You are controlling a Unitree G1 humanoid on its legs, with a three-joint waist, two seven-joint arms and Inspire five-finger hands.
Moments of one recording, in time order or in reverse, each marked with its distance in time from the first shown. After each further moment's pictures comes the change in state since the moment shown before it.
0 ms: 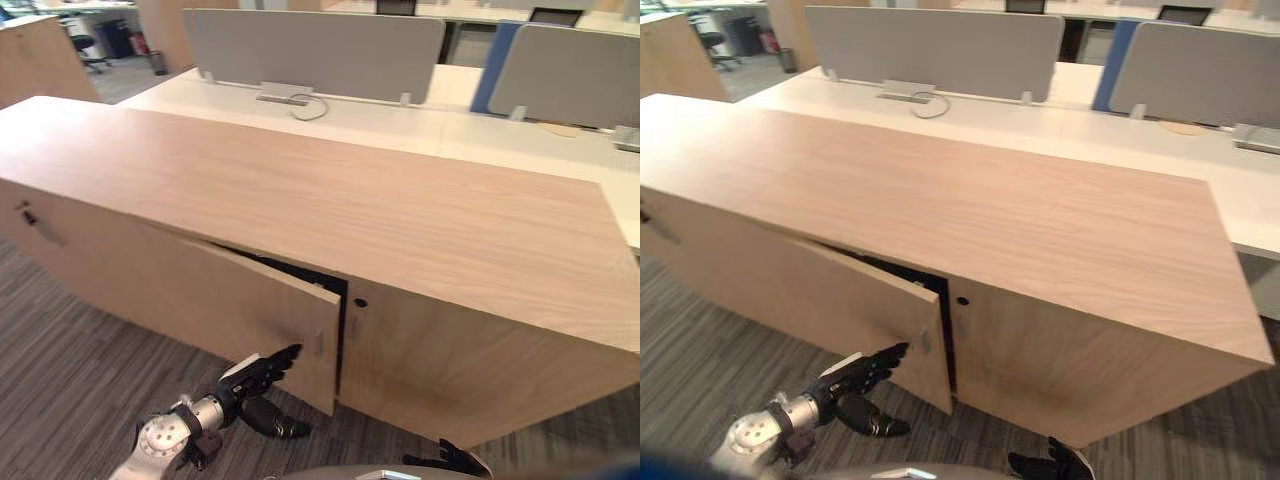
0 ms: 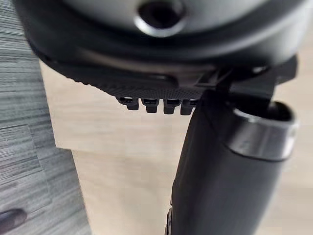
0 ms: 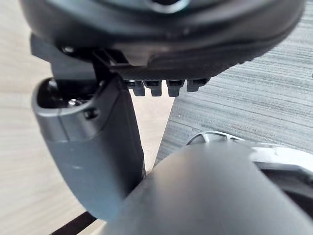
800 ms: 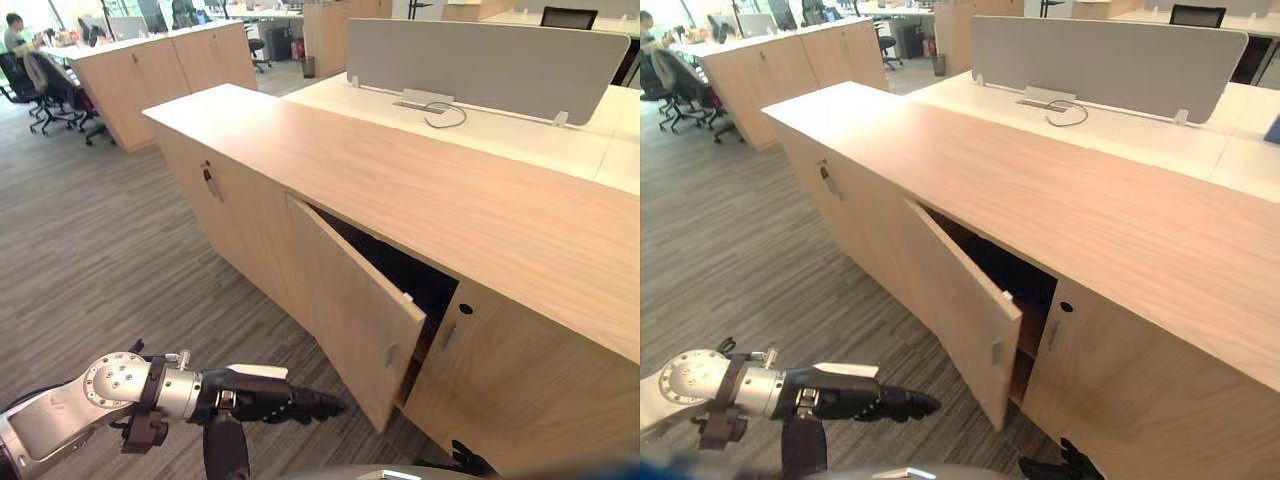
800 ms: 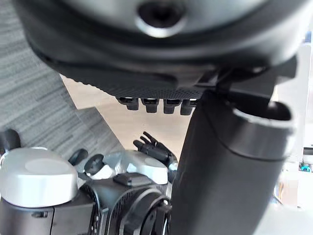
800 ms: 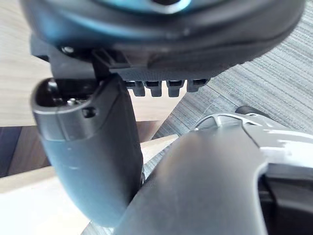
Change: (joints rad) left arm -0.096 0.971 -0.342 -0.738 -0.512 0.031 -0.394; right arm 0.088 -0.014 -0.069 -0.078 -0.006 -0.060 0.036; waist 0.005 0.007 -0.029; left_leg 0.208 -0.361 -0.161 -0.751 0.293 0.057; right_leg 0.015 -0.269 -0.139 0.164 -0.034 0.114
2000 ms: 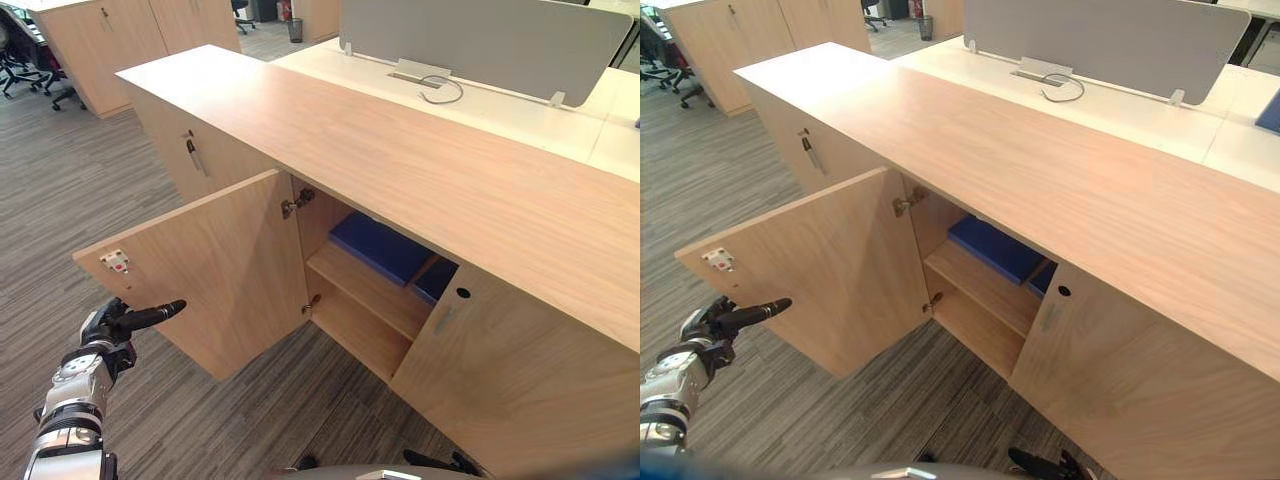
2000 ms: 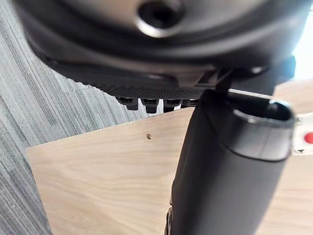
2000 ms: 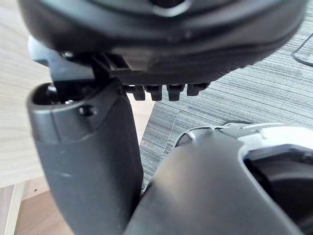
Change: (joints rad) left arm -0.407 -0.690 0.618 1.291 0.141 0.135 0.641; right arm -0.075 0.106 -0.156 0.048 0.091 0.122 -0.118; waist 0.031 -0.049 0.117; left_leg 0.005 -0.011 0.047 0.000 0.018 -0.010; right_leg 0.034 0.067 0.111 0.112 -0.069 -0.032
